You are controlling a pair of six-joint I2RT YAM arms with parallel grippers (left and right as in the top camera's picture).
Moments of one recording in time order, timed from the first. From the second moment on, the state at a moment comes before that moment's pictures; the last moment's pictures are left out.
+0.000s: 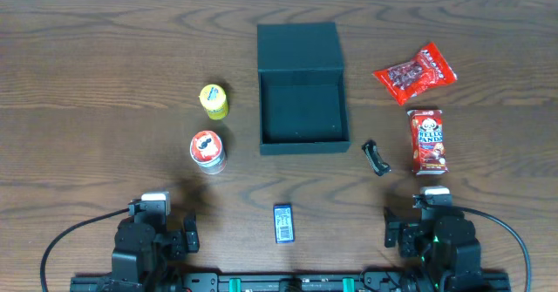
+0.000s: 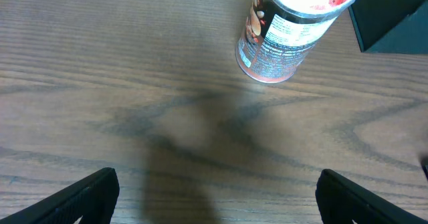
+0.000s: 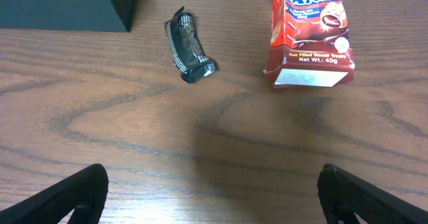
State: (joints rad) left arm -0.18 0.01 0.35 -1.09 -0.06 -0.17; right arm 0.21 0.07 0.36 -1.05 0.10 0.11
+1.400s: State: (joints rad) left arm -0.18 0.01 0.35 -0.99 0.16 -0.28; right arm 0.21 0.38 0.71 -0.67 0.07 0.34
